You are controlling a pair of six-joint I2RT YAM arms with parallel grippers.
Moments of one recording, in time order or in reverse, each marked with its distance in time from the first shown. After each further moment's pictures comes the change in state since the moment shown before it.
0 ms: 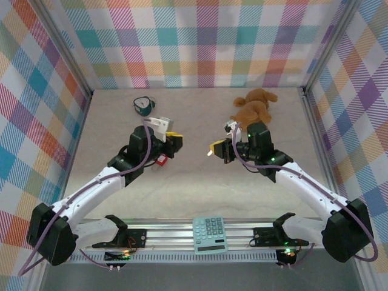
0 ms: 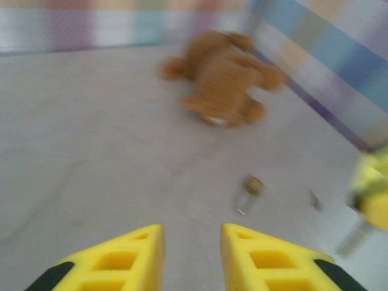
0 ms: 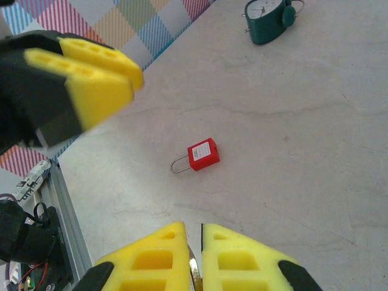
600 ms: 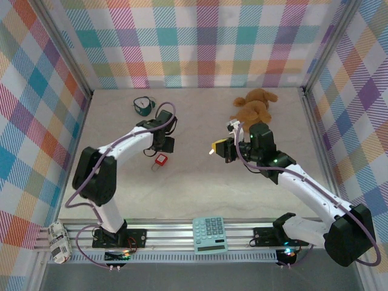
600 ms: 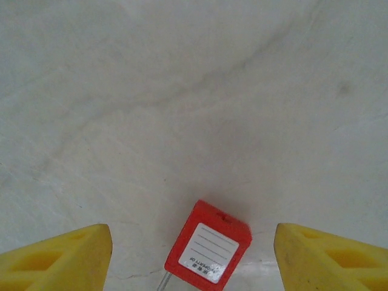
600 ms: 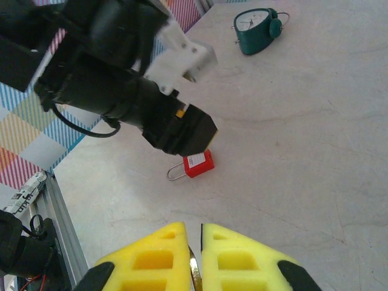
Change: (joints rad) left arm 0.092 0.653 0.494 -0.742 -0.330 -0.035; right arm 0.000 -0.039 -0.005 -0.011 0.037 0.026
